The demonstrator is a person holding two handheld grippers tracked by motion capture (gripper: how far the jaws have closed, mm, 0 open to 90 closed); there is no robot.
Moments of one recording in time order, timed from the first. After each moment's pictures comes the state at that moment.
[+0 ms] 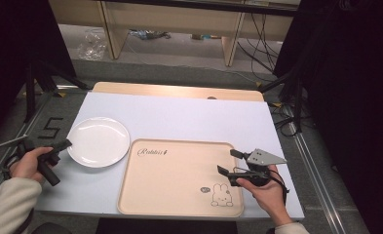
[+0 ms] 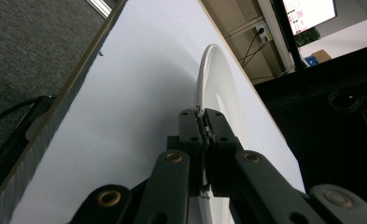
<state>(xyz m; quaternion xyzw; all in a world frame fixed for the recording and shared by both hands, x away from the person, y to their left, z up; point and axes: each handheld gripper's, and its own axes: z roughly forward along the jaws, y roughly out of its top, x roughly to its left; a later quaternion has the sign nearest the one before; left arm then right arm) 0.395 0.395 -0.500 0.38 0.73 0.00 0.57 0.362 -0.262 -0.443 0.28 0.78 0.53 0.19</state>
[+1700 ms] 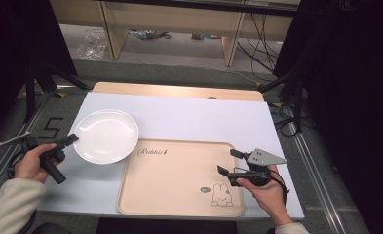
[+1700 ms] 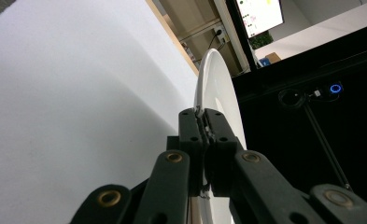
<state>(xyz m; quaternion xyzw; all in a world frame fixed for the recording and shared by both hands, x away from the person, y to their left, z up) 0.391 0.370 -0.479 0.37 0.69 -0.04 0.62 0.361 -0.263 -0.443 0.28 0.77 0.53 0.19</state>
